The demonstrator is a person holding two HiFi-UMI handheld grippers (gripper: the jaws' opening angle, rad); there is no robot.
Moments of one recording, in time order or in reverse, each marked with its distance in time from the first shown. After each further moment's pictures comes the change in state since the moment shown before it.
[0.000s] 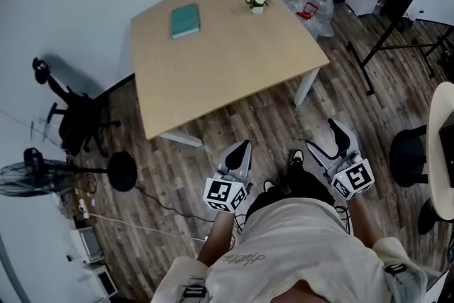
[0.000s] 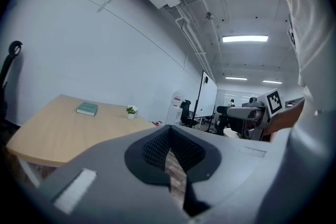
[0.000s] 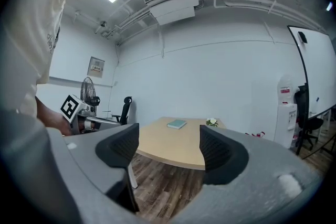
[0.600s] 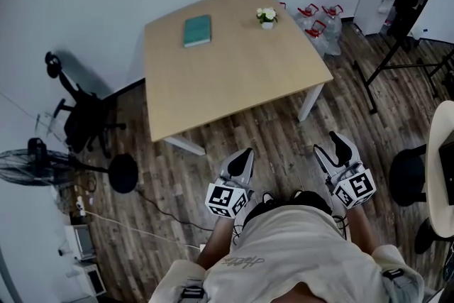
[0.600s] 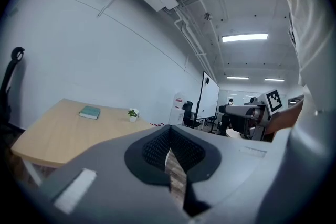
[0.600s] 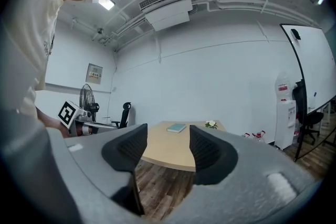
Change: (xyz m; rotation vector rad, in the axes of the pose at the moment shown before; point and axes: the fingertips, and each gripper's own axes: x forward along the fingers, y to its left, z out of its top) left arm -0.005 -0.010 0.004 0.018 -0.019 0.031; right arm -0.015 -0.013 0.006 0.053 -0.044 -0.010
